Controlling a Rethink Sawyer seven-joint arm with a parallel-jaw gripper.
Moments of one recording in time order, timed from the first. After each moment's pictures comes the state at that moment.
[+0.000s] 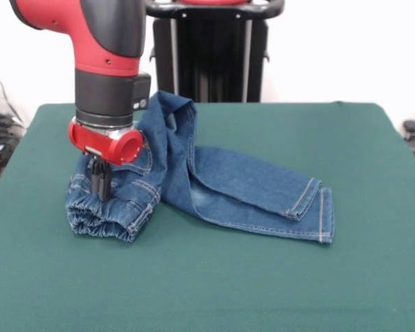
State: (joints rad) arm -0.51 -0.49 0.02 1.73 -0.03 0.02 1.93
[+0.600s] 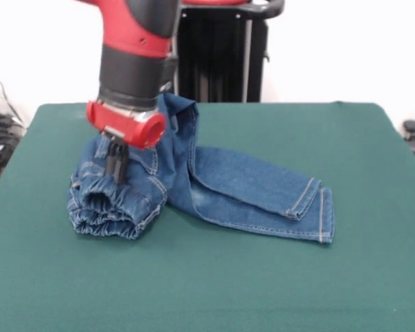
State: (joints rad) arm -0.26 -0.53 -0.18 1.68 0.07 0.13 1.93
